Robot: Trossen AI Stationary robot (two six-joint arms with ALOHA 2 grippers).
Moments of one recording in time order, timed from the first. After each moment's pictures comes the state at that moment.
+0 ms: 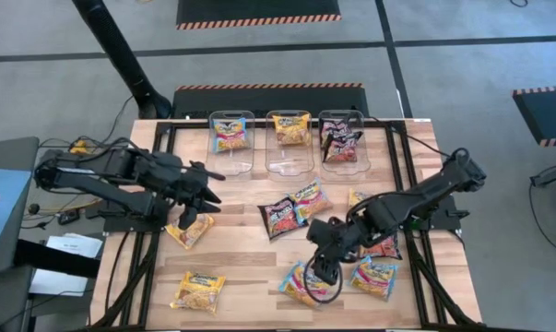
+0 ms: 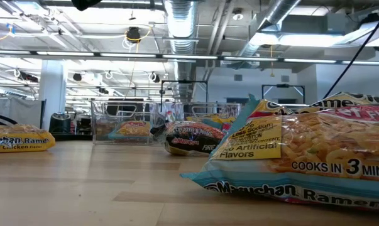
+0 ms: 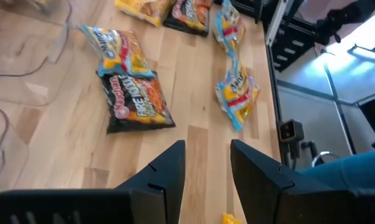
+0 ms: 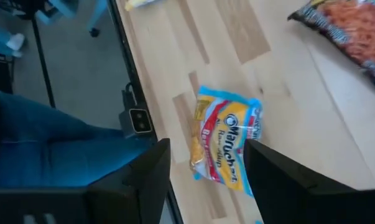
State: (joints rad) left arm -0.14 0.95 1.13 -0.75 0.02 -0.41; right arm 0.47 1.59 1.49 -0.82 0.00 0.93
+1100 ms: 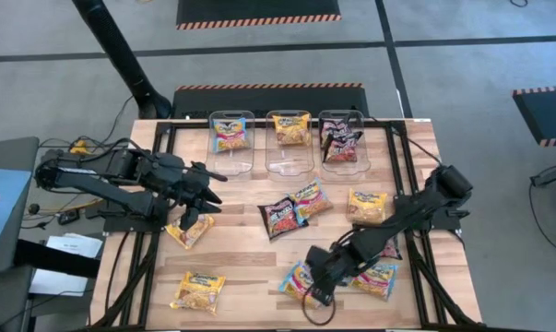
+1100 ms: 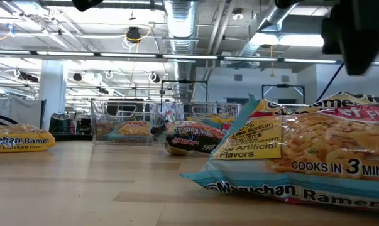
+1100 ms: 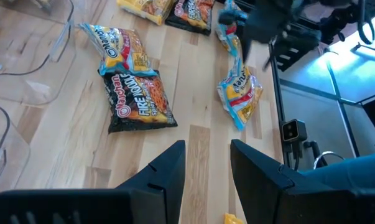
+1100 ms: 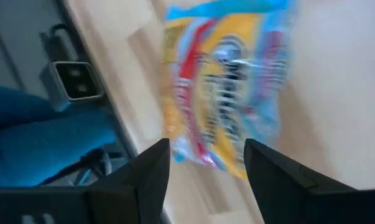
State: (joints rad) left arm -0.14 0.96 1.13 -0.75 0.01 -0.41; right arm 0.56 1.77 1.28 -0.59 -0.05 1.10
